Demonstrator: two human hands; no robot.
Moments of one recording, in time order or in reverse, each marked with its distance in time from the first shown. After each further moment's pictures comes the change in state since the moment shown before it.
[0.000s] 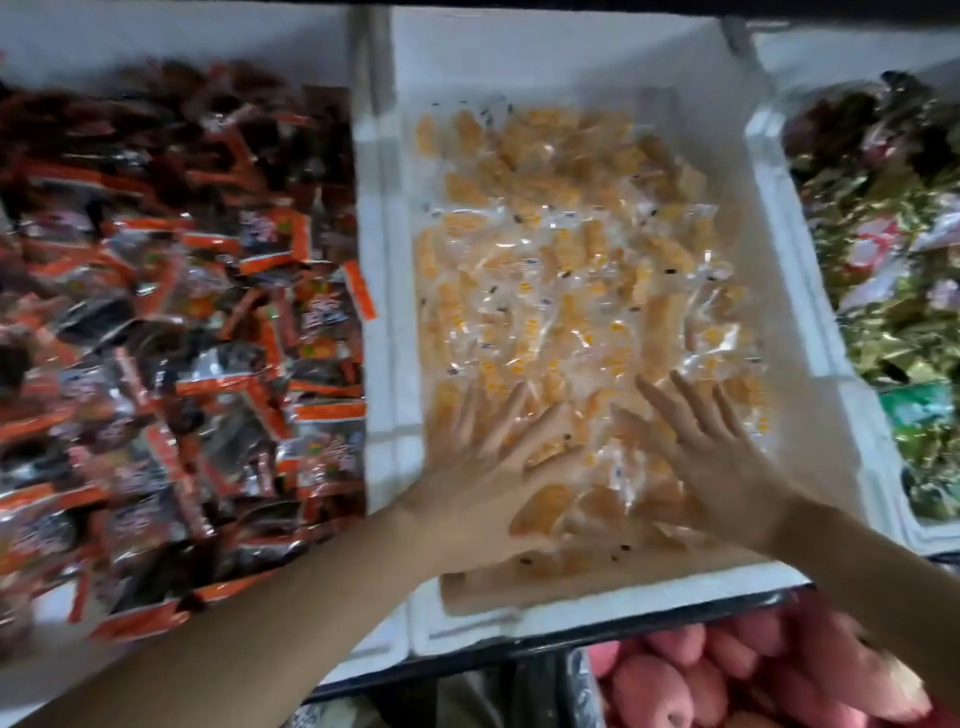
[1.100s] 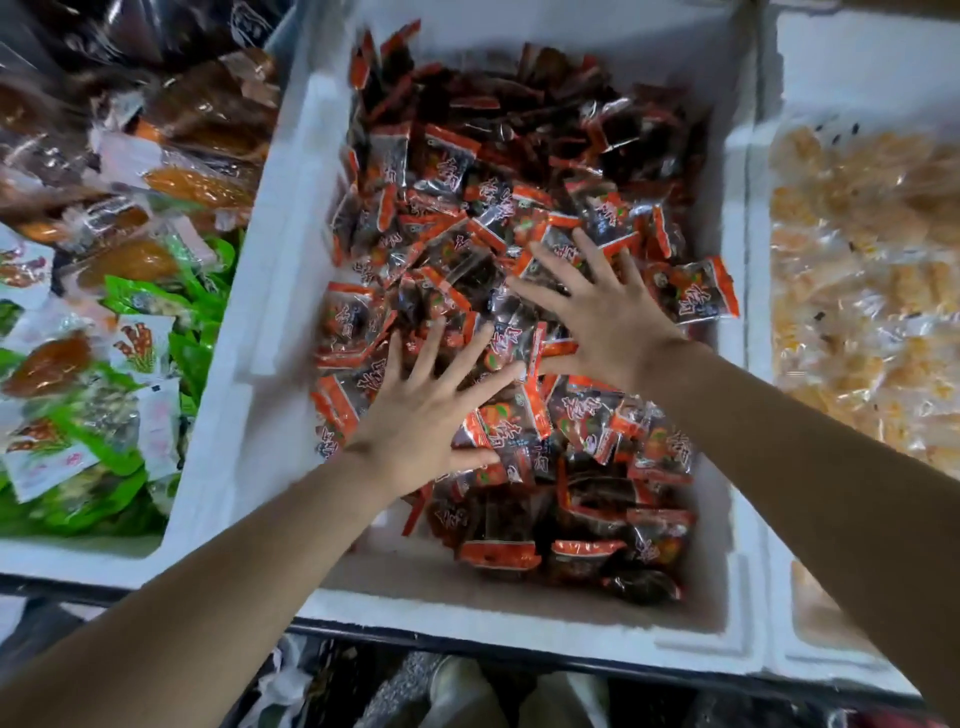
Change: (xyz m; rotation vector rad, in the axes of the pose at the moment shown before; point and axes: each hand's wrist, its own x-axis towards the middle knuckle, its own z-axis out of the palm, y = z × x) left_hand -0.223 -0.201 0.054 0.111 0.113 -0.503; right_hand 0.250 -0.273 -0.147 -0.086 0.049 -0.238
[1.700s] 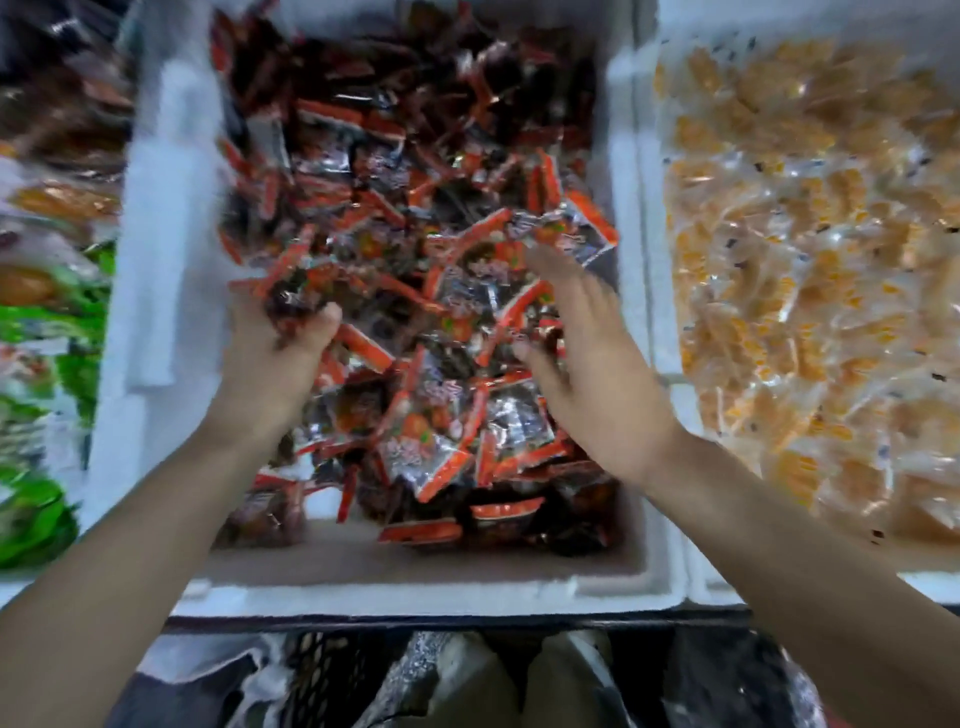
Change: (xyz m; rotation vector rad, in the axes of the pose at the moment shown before) left_hand 0.004 0.001 -0.045 -1.070 0.409 -0.729; right_hand -0.107 -0.016 0.023 0.889 0.579 0.220
